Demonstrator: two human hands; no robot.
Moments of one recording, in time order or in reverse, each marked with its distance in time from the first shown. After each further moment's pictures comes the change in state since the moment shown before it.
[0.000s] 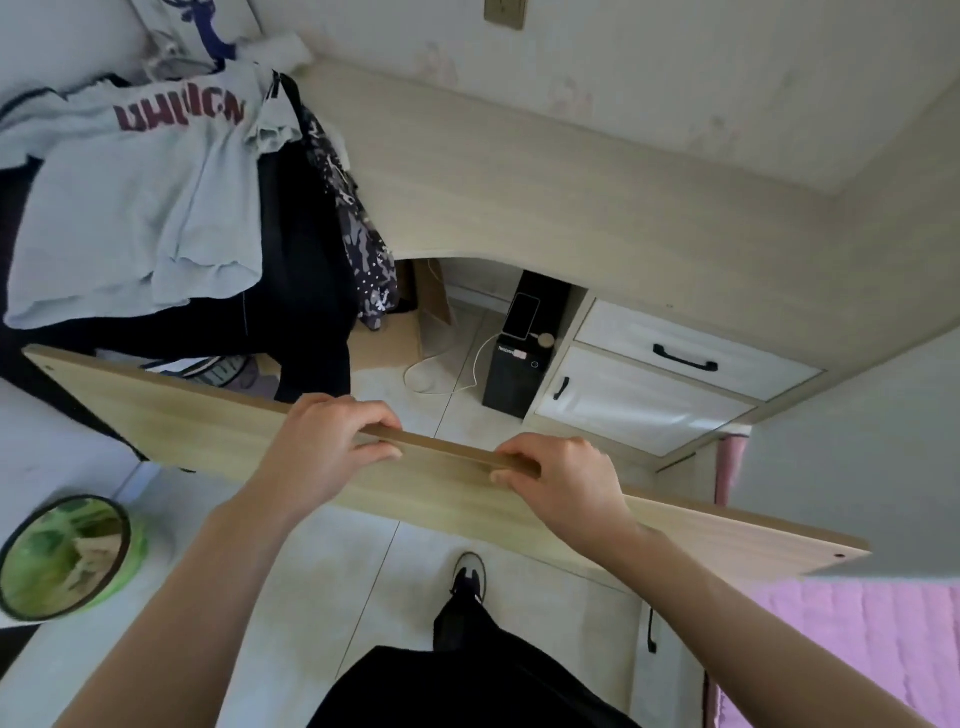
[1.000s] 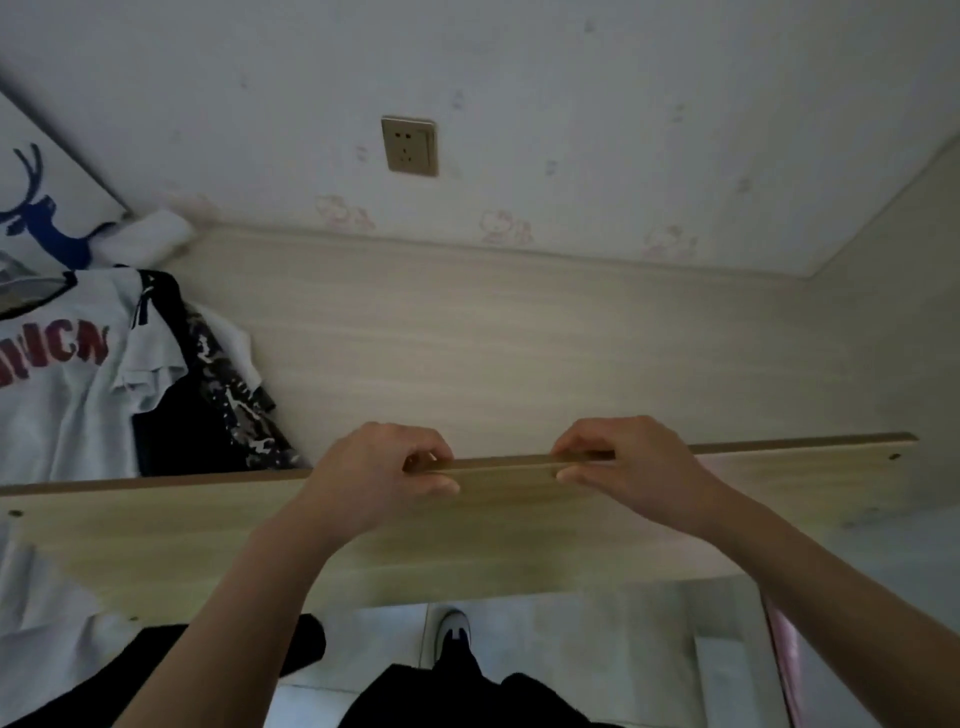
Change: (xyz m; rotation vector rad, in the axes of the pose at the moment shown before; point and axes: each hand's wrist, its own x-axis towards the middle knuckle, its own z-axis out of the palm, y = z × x) left_hand 0.379 0.002 -0.045 -0.069 -0.328 0.168; right_hand 0.302 0.053 -0.180 0.066 0.000 0.081
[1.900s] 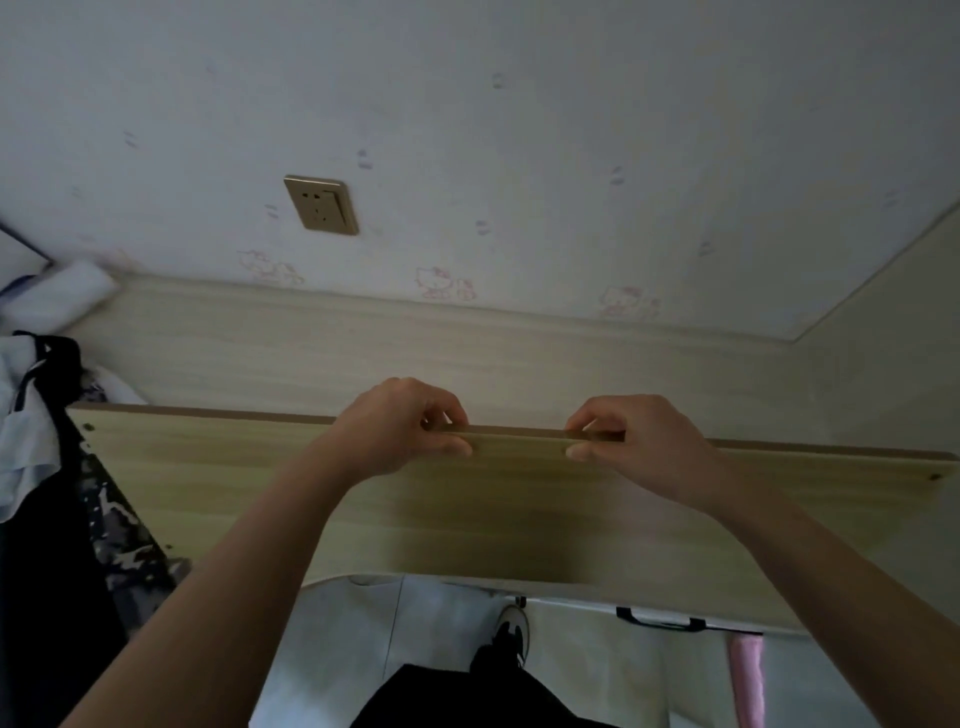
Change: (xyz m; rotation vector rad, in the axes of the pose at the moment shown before) left_hand 0.219 0.094 -0.011 0.037 -0.080 0.095; right_hand 0.112 0.125 -0.141 0.090 0.030 0.048
